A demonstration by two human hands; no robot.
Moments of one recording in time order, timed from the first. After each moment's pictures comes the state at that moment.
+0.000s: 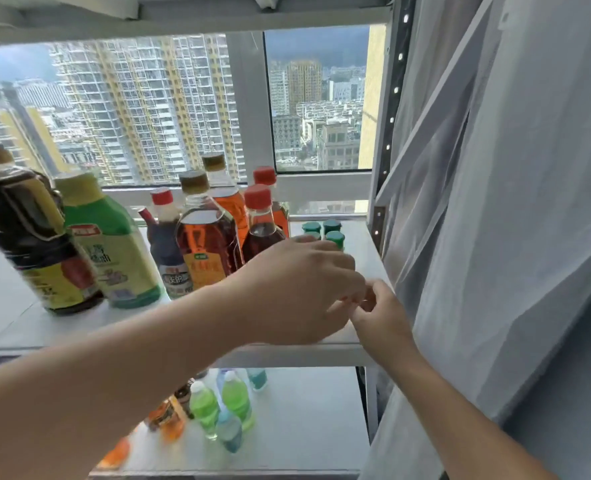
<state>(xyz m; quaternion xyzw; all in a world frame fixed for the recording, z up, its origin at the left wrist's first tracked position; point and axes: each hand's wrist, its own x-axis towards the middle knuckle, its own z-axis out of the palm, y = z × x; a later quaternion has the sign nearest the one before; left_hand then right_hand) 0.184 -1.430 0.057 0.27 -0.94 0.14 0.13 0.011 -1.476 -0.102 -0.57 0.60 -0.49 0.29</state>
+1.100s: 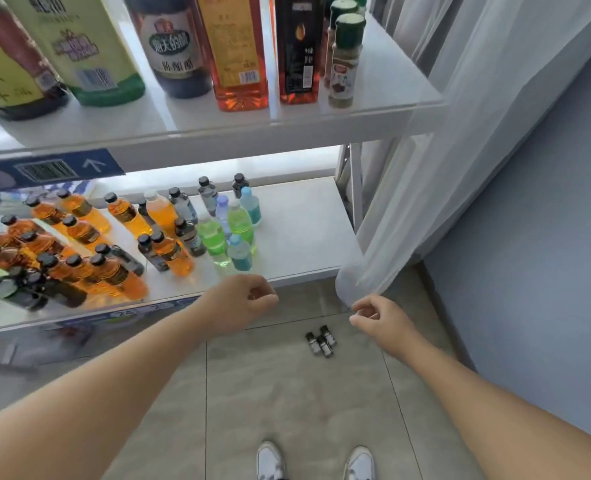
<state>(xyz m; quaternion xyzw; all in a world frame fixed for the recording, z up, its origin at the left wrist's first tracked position) 0.372 -1.303 -0.265 0.54 -0.75 -0.38 0.01 0.082 -1.217 -0.340 -0.45 0.75 -0.22 0.44</state>
